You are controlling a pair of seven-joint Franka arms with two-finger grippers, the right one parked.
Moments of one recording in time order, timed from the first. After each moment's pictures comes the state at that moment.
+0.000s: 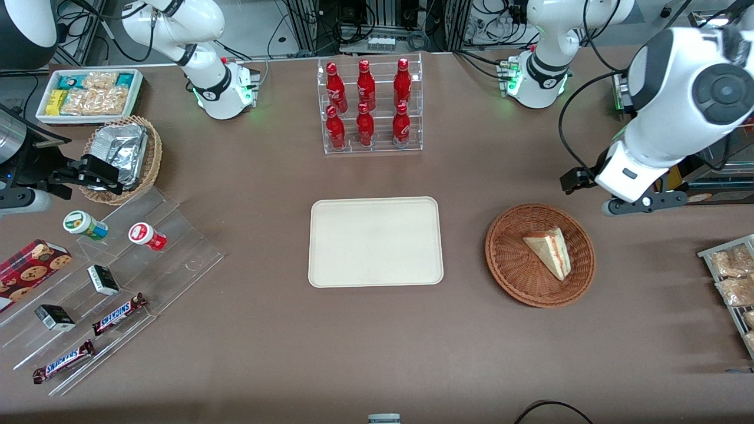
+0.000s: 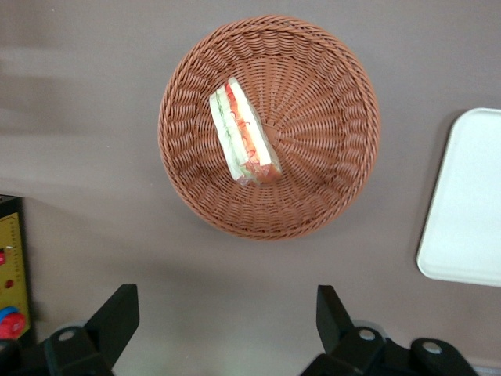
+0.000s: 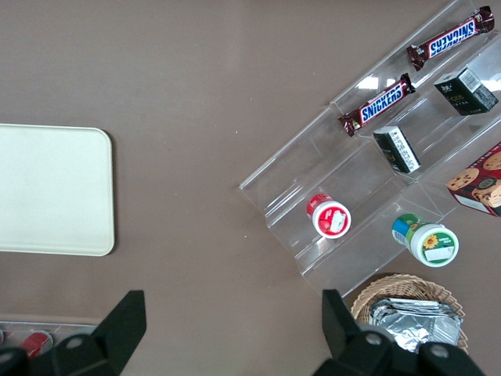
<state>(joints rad) 0.00 -0.02 -0.18 -1.91 0.03 1.79 -0.33</state>
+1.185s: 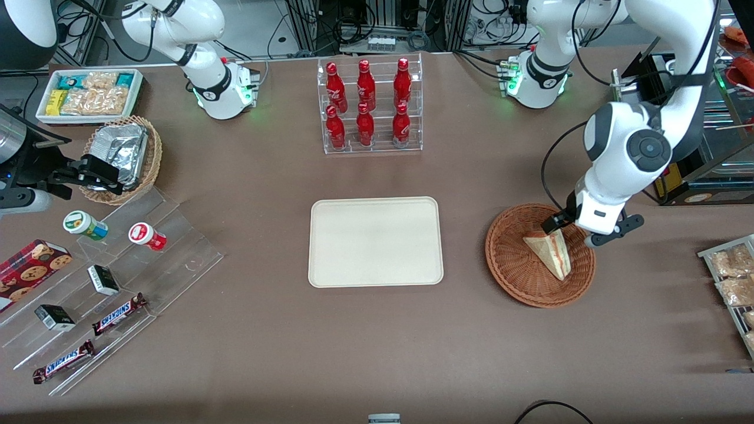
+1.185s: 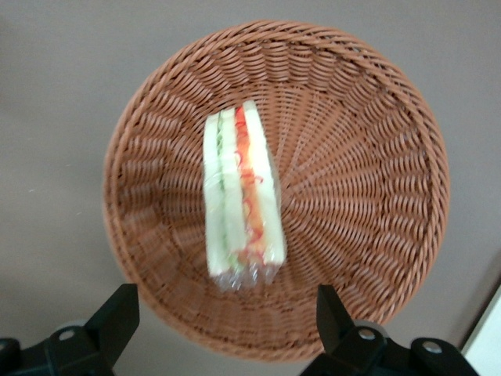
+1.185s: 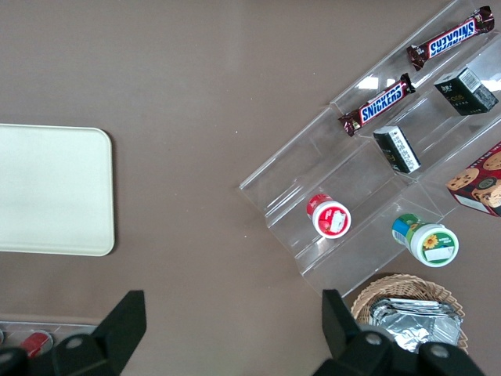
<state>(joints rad) 0.00 0.13 -0.14 -2.21 0.03 2.37 -0.61</state>
